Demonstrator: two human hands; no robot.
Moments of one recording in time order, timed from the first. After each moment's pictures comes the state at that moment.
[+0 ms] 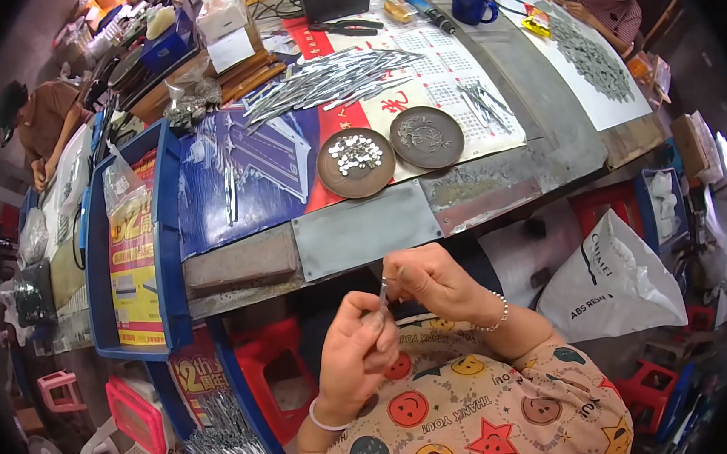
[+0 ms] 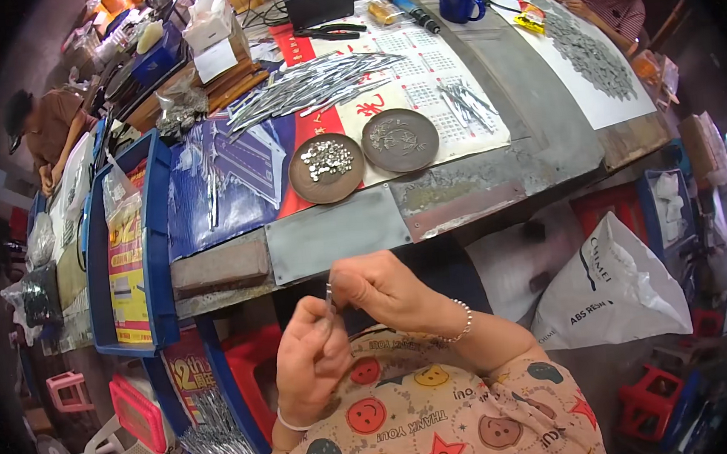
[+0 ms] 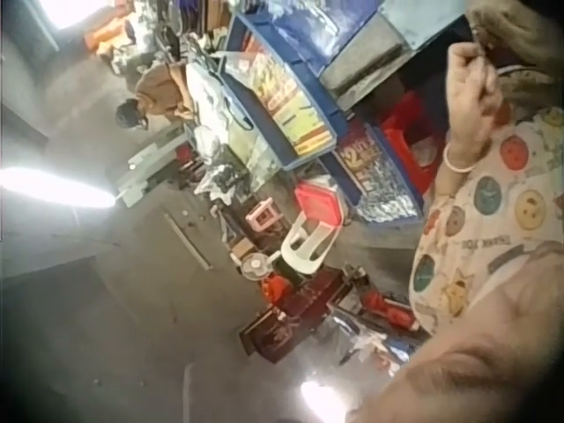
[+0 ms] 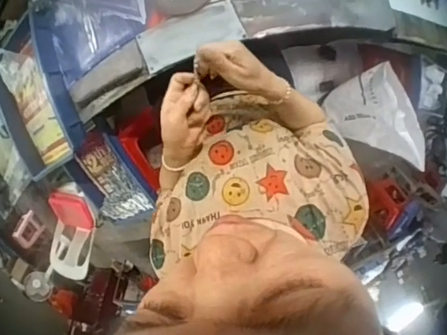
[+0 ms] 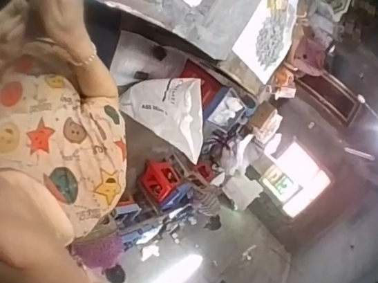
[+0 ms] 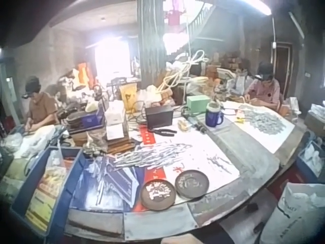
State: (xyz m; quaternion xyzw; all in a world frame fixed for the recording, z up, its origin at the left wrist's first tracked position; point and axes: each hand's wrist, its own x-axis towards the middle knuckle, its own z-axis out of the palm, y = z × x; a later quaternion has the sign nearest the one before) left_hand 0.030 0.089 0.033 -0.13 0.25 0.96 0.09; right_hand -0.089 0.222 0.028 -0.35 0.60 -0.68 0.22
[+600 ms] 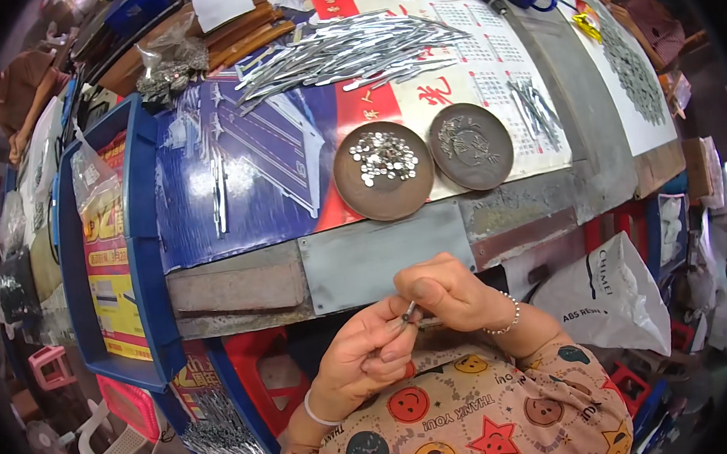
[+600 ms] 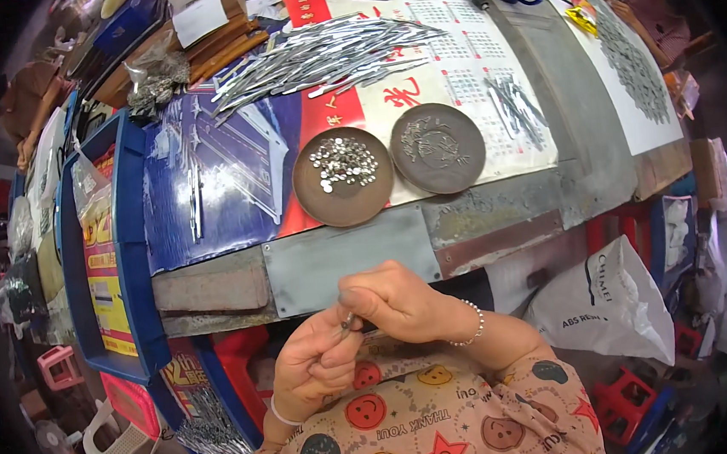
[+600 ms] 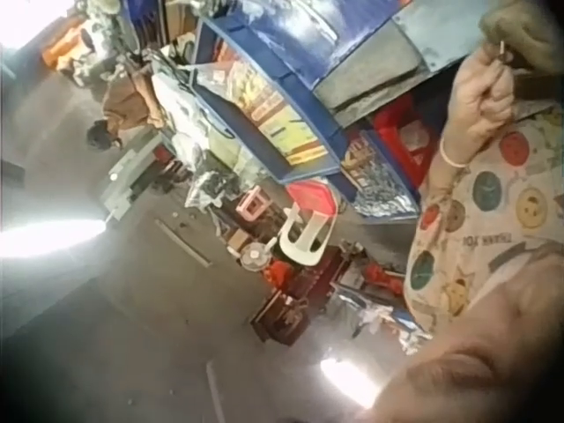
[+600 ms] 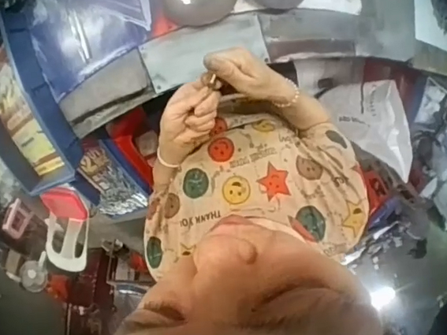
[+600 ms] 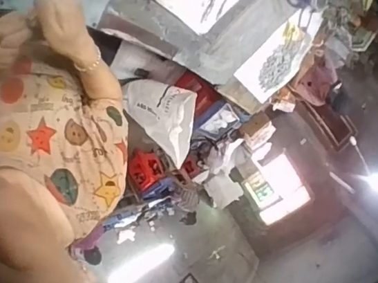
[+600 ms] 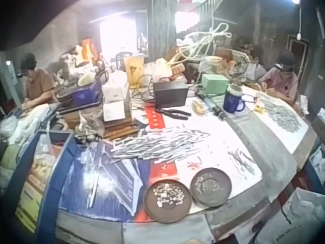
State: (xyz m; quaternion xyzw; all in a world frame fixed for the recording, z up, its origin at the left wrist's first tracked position) left_hand -0.034 0.048 0.002 -0.14 -0.03 0.95 0.28; right_hand -0.150 0.200 0.003 -0.38 0.62 -0.60 0.33
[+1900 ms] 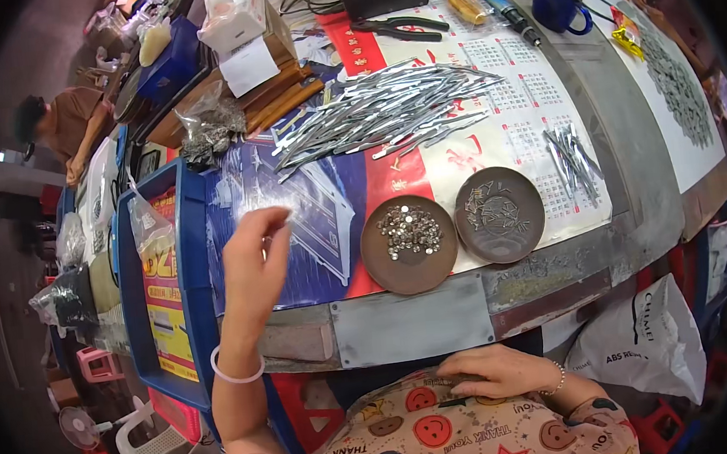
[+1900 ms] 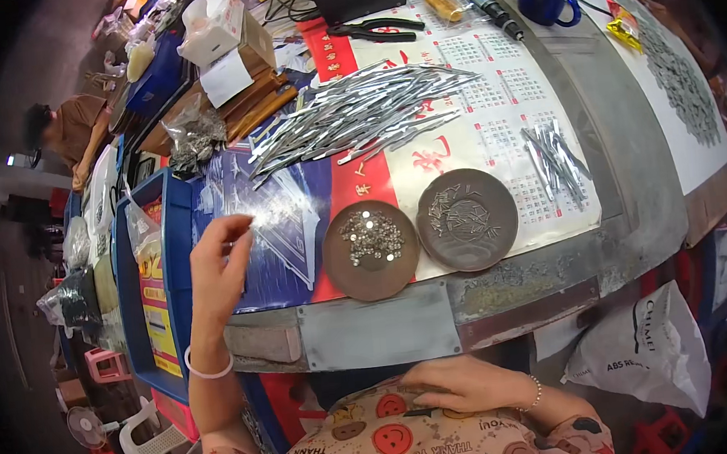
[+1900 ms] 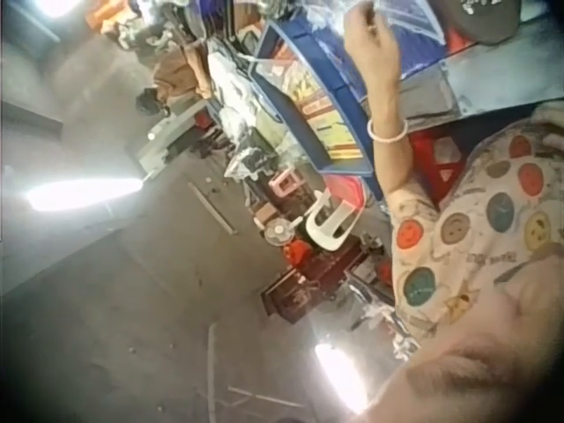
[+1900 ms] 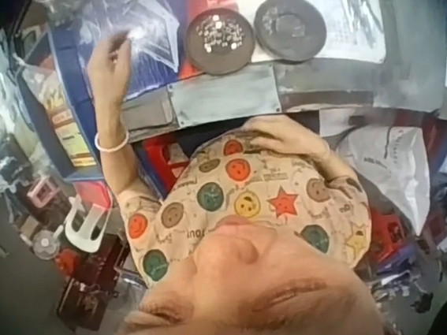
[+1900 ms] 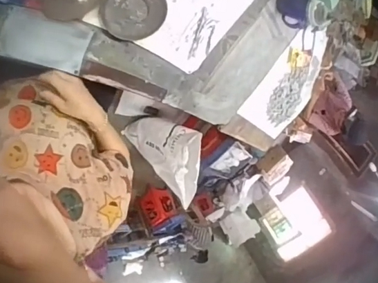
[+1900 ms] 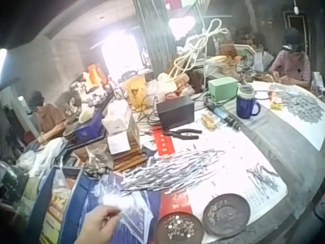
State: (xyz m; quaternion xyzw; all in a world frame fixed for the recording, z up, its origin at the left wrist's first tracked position) left_hand -0.171 -0.073 0.036 -0.10 0.92 0.35 -0.13; right_hand -0.154 0.269 -0.030 -0.43 0.64 -0.49 0.41
